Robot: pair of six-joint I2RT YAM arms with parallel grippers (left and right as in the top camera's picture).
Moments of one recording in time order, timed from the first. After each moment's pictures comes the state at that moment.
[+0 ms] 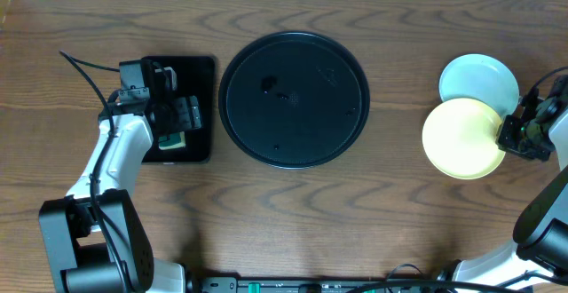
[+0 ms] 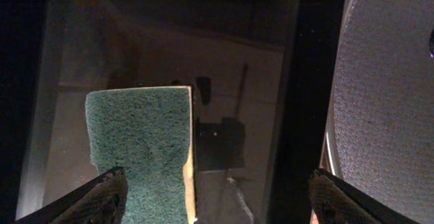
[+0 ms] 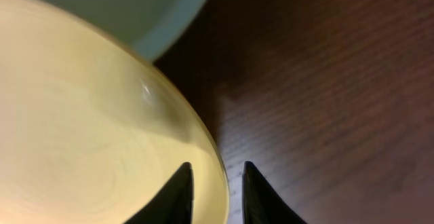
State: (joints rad) left arm 0.14 1.64 1.02 -0.53 0.15 -0.07; right arm -0.53 1.83 1.20 -0.74 -0.03 -0.11
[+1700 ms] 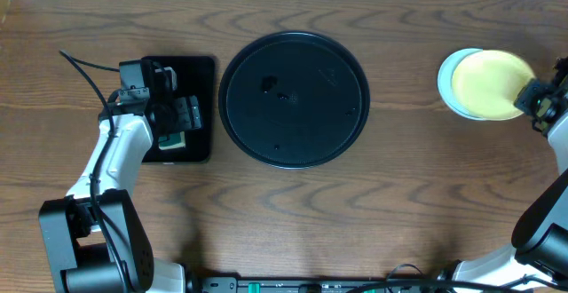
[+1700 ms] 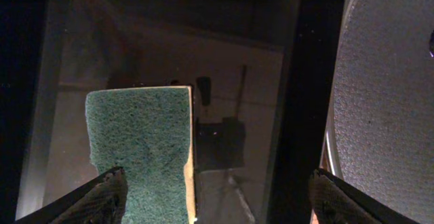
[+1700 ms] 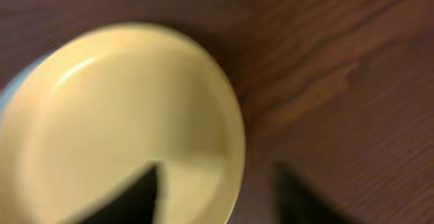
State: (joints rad) left arm 0.14 1.64 1.02 -0.53 0.15 -0.07; right arm -0.53 1.80 1.18 -0.21 -0.05 0.06
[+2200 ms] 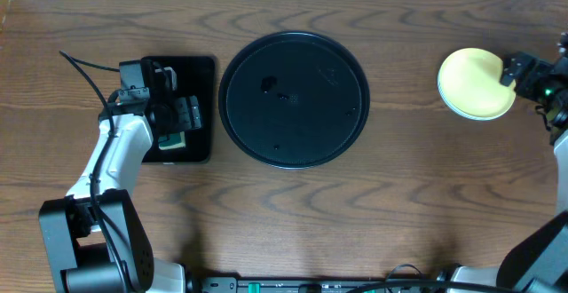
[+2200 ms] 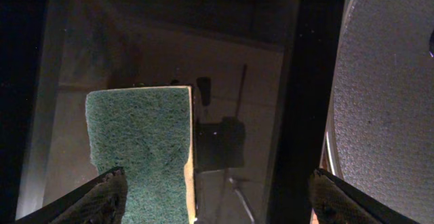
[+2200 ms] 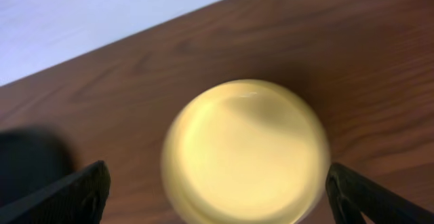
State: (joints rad) left arm 0.14 1.64 1.02 -0.53 0.15 -0.07; right arm -0.48 1.56 1.18 -0.34 -0.42 0.07
